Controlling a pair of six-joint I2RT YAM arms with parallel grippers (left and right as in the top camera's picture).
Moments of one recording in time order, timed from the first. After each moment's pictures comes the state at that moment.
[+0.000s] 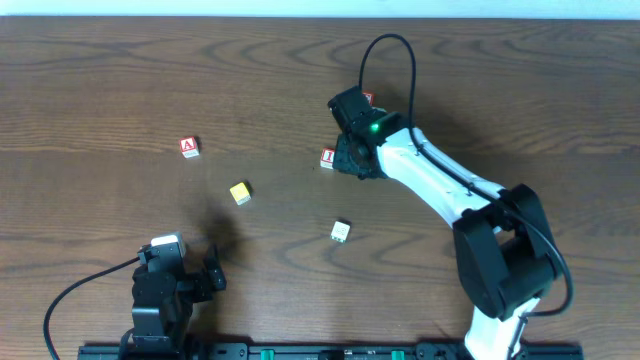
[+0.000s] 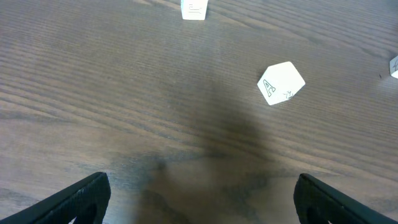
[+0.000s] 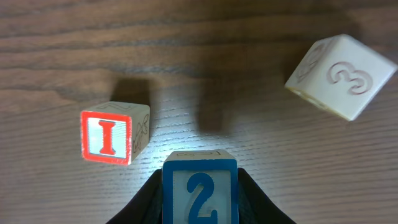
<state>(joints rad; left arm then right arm) -0.06 0.01 0.17 -0.79 -0.06 -0.23 0.54 1.97 1.40 -0.73 0.09 0.75</state>
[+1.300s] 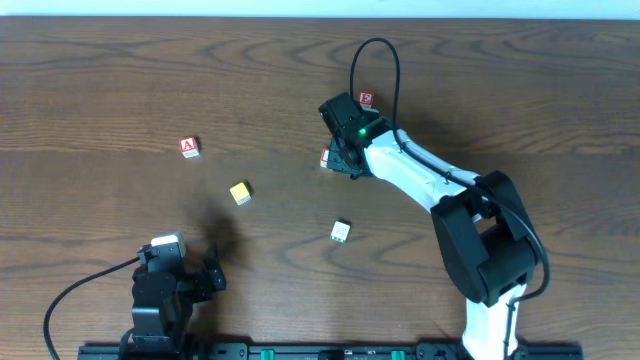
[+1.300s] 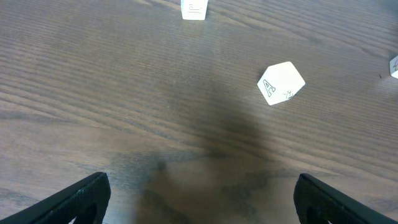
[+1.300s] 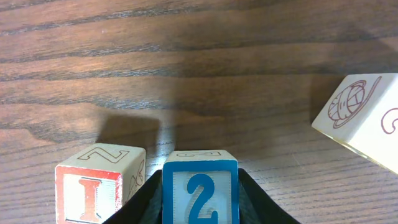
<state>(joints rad) -0.06 0.01 0.17 -0.79 -0.06 -0.23 0.55 2.05 1.40 -0.62 0.16 0.74</state>
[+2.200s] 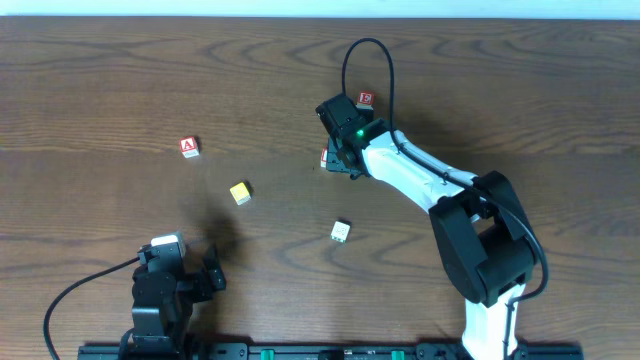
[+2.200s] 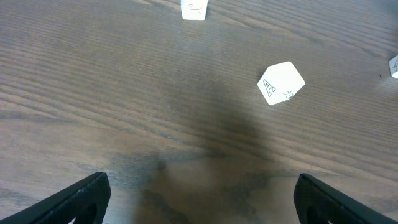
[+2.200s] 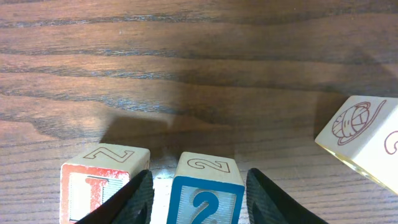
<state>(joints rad) -0.06 0.01 0.17 -0.79 -0.06 -0.23 0.56 2.05 1.40 -0.60 0.18 0.64</state>
